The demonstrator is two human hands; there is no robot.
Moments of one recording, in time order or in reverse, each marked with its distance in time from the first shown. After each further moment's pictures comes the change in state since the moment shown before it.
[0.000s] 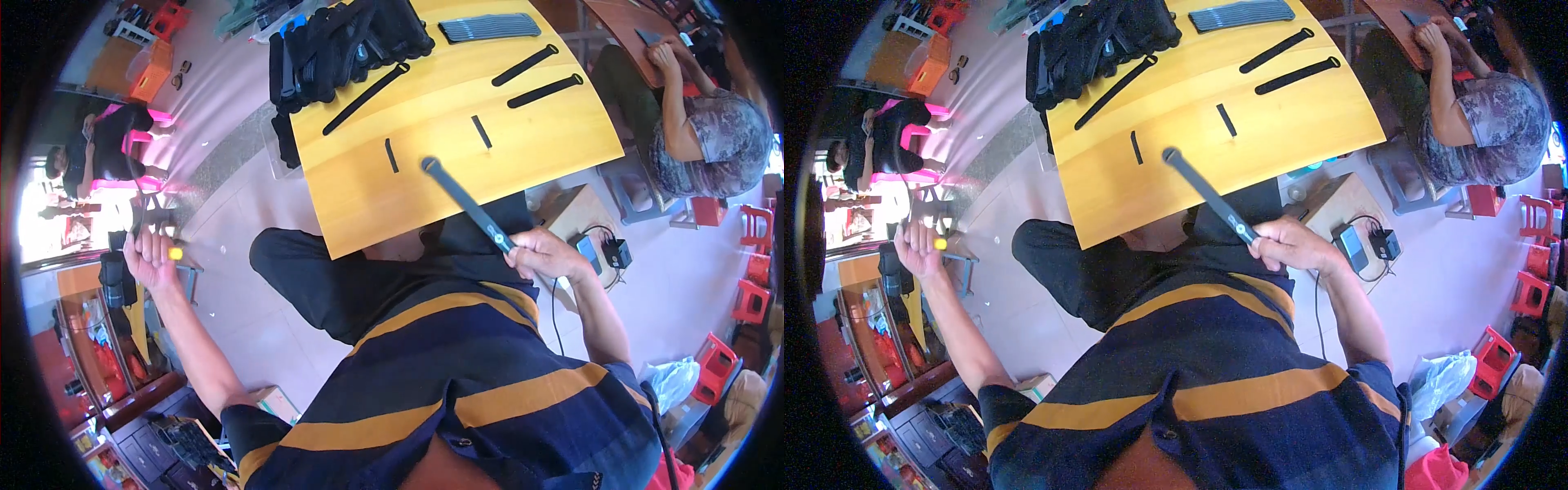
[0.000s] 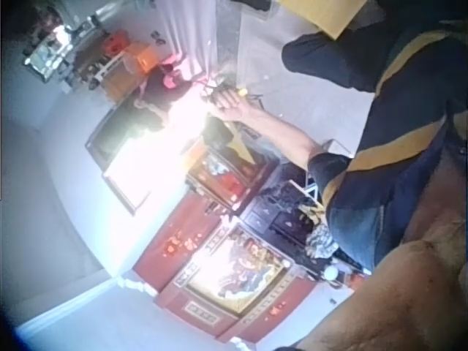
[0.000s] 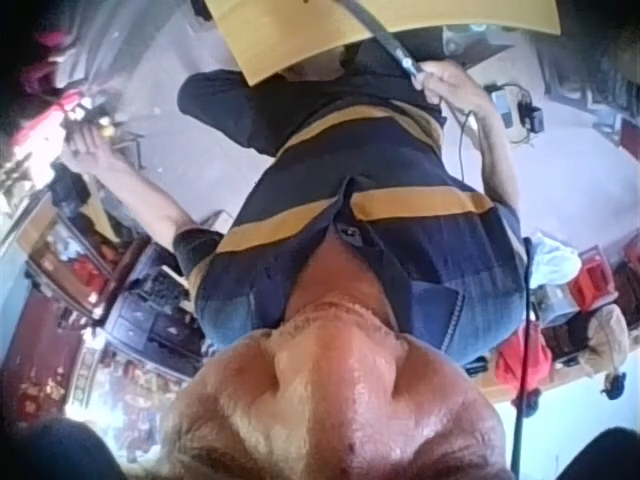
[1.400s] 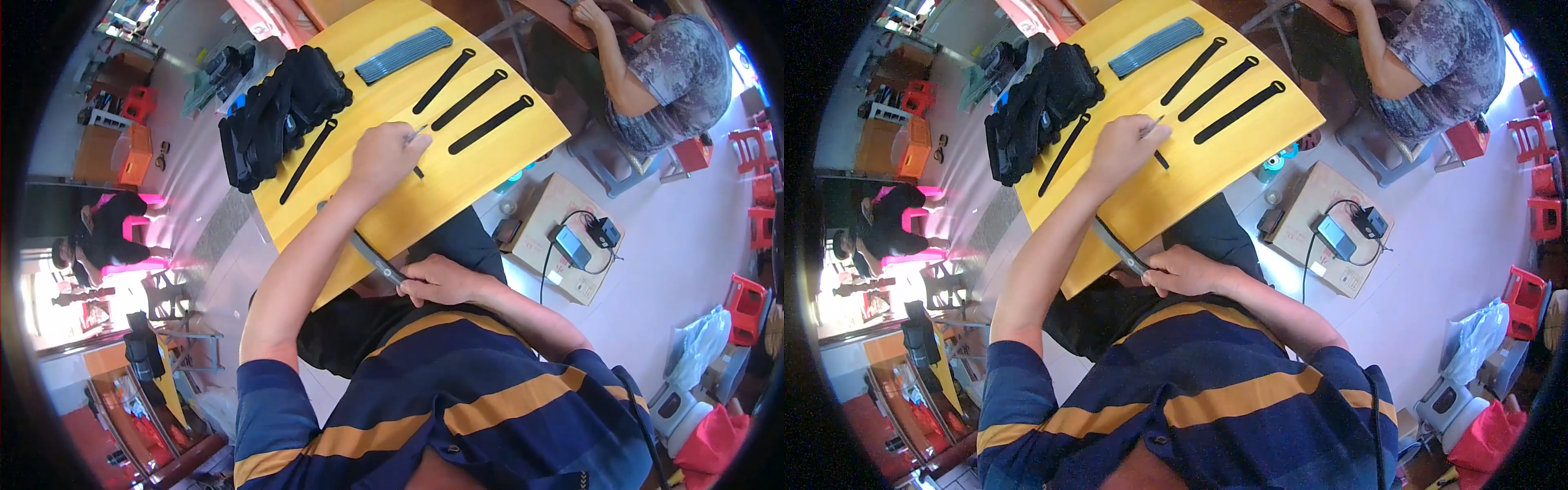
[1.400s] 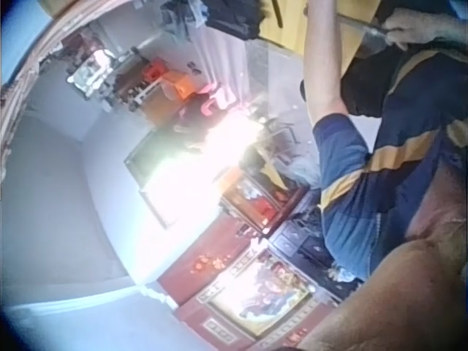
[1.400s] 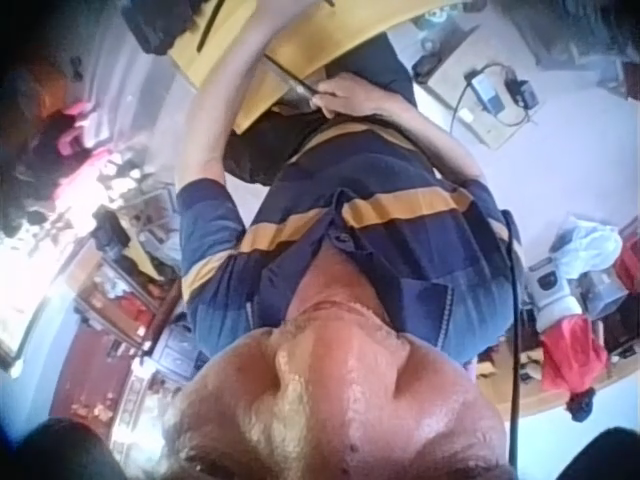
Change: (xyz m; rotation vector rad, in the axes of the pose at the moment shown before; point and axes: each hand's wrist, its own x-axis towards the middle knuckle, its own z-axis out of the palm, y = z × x) left_hand 0.115 -0.384 0.351 1.578 -0.609 -0.089; right_hand 0.075 -0.013 0.065 -0.051 0.086 -0.300
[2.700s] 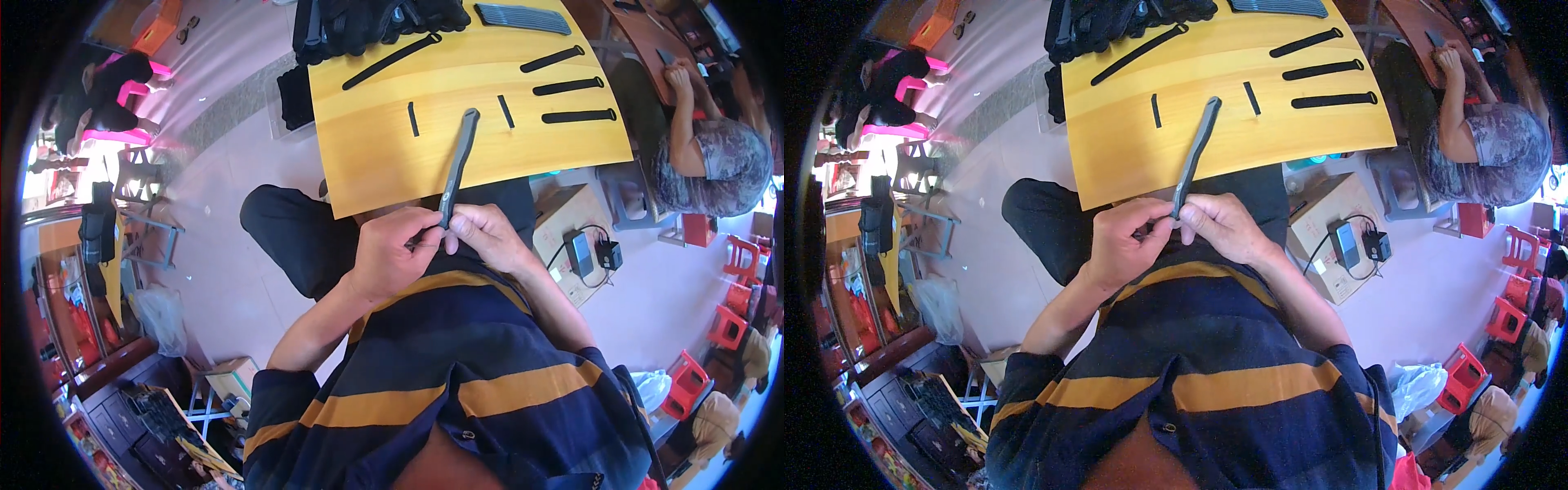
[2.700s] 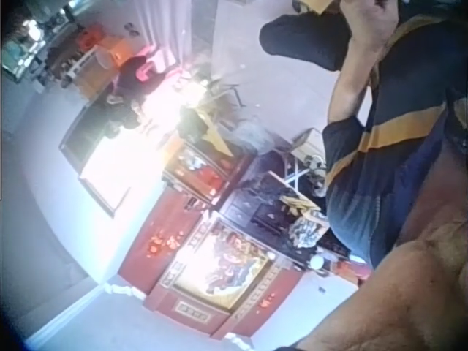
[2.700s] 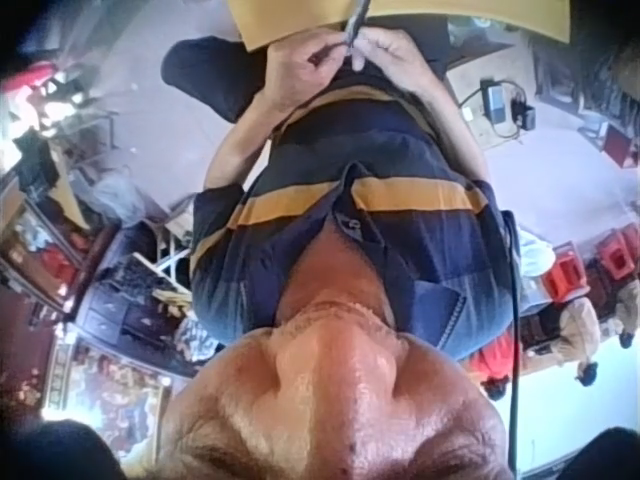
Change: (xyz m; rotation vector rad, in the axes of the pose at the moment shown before) left_hand -0.266 -0.012 0.006 -0.550 0.375 0.007; right_hand 0.009 -0.029 0.027 0.090 0.102 -0.047
